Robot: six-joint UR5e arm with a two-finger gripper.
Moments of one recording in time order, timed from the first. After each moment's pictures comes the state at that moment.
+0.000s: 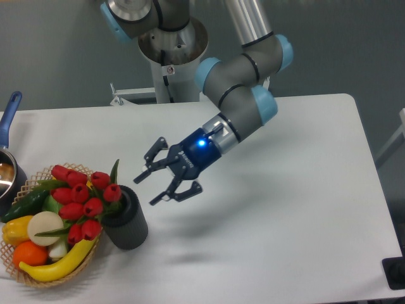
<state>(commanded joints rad) 2.67 -1.89 -1.97 -0.75 0.21 1.34</state>
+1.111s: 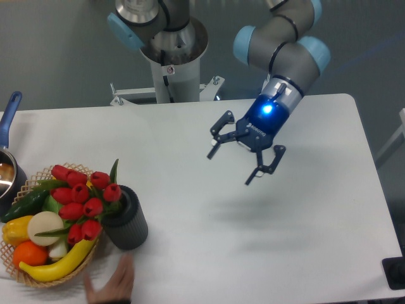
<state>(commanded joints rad) 2.88 -1.76 -1.96 -0.76 0.58 1.34</state>
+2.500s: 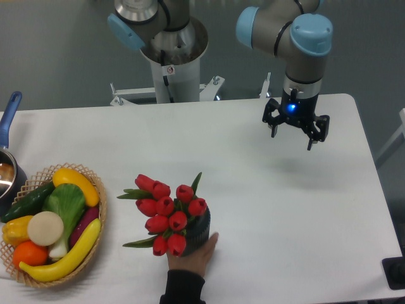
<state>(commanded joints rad) 2.84 -1.73 -1.92 -0.87 1.47 1.39</state>
